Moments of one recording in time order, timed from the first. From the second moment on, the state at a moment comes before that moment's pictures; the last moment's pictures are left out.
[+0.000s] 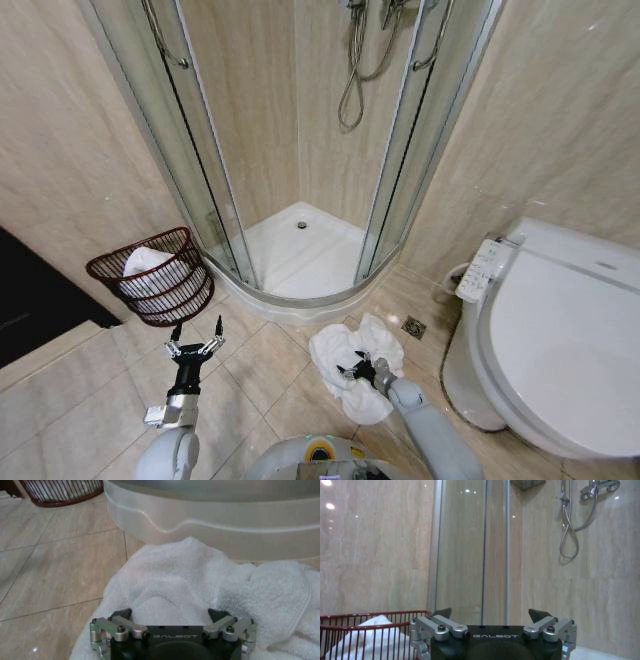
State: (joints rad) left arm 1.63 -1.48 -0.75 -1.91 -0.26 -0.43 0.15; right arm -1.06 1.31 0.29 1.02 0.03 0.00 -0.47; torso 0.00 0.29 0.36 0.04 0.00
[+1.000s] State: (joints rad) left arm 1.63 -1.51 -0.74 -1.91 -0.21 -0.42 0.15; right arm -1.04 1.31 0.31 0.93 0.02 0.06 -0.51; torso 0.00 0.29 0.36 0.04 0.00
